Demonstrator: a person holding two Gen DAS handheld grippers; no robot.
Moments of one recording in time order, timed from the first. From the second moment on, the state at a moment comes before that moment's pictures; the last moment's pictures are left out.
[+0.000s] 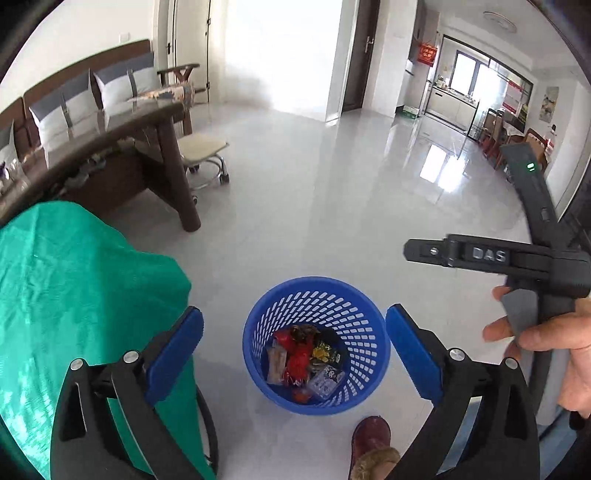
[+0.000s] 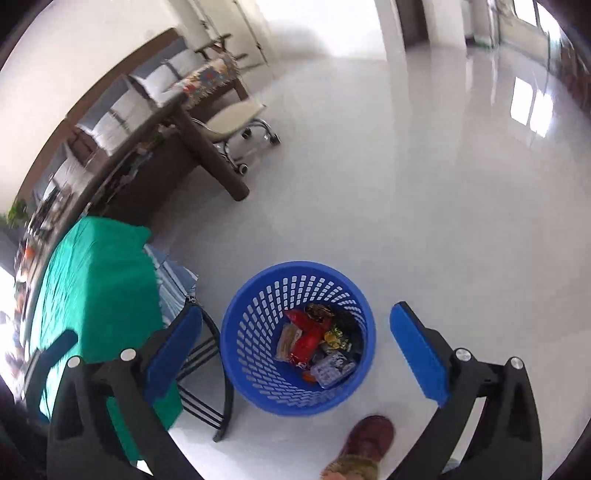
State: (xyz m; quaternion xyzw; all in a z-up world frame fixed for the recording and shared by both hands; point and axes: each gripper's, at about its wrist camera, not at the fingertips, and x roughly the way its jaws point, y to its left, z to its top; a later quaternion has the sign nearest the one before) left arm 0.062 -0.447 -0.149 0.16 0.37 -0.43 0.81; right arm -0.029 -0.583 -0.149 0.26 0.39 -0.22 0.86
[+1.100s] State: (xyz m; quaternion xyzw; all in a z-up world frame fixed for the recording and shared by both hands) left arm 0.028 -0.406 -0.137 0.21 0.43 -0.35 0.81; right arm -0.095 -0.505 -0.154 0.18 0.45 -0.23 0.84
